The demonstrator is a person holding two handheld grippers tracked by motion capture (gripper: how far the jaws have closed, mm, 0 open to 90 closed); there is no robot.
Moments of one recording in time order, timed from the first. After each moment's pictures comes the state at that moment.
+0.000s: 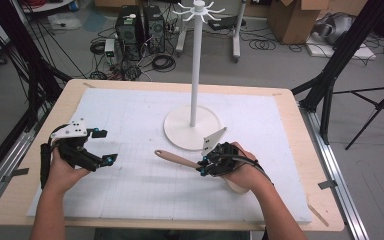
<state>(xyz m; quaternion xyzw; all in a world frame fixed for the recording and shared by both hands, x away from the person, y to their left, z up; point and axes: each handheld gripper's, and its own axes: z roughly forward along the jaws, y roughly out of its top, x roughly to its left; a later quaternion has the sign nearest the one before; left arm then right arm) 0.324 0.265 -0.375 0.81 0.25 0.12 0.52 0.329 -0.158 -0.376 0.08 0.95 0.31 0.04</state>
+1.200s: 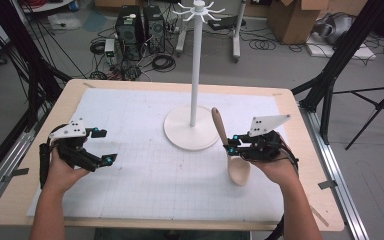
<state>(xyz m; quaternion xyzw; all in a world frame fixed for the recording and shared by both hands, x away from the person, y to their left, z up) 0.322 0.265 -0.372 0.81 0.25 0.12 0.52 0.320 -0.245 -0.318 0.15 0.87 0.45 0.11</state>
